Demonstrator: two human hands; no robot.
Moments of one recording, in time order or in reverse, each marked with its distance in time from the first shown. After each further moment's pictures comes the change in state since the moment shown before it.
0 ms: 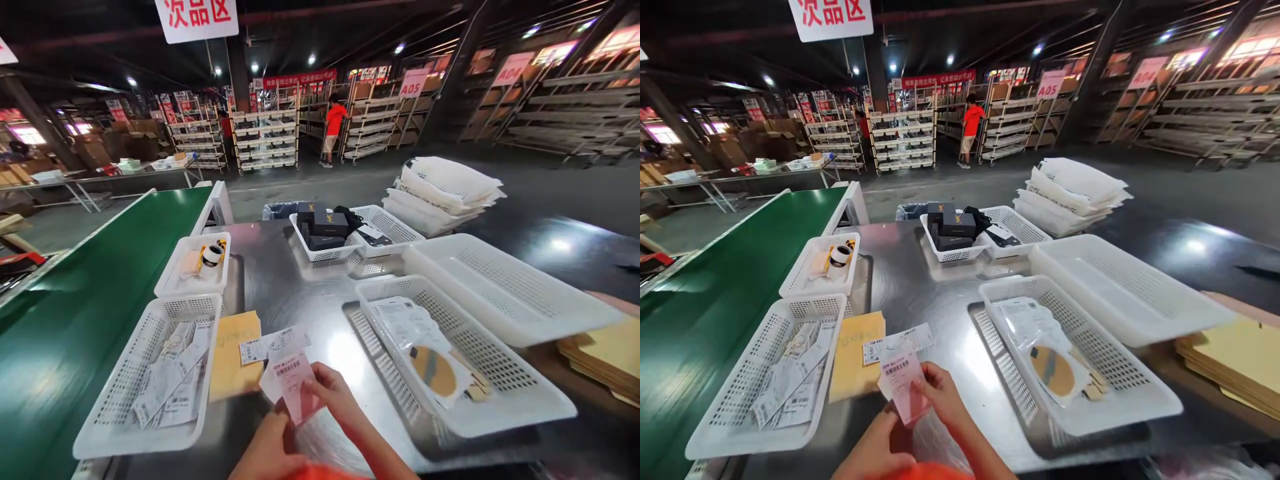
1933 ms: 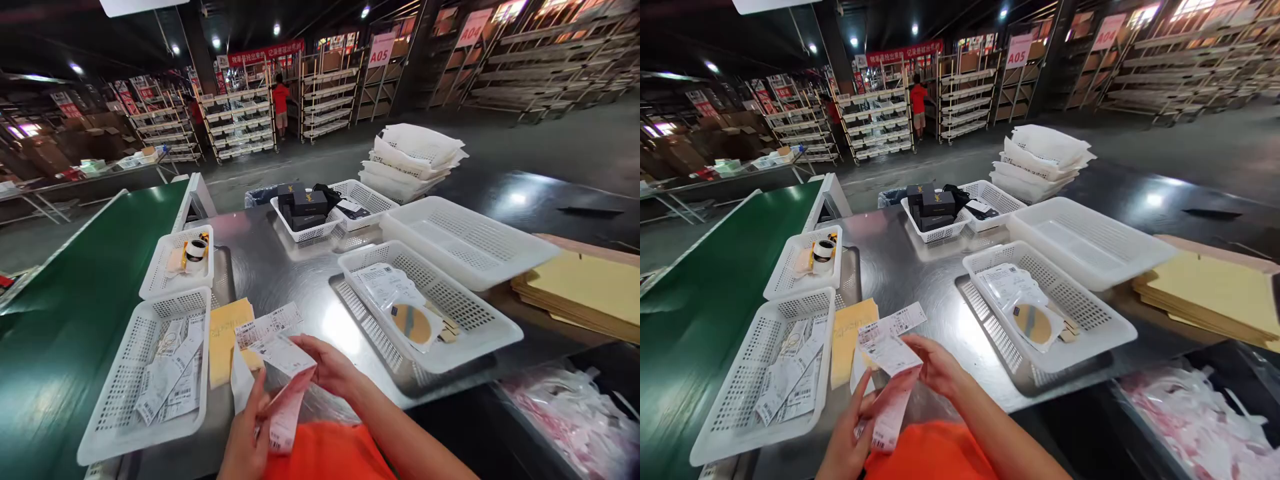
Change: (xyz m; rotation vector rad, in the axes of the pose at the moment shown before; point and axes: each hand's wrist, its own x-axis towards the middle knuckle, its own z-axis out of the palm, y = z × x) left_hand -0.051 -0.015 -0.020 0.147 0.143 0.149; right_hand -0.010 -0.036 0.010 0.602 -0.069 0.364
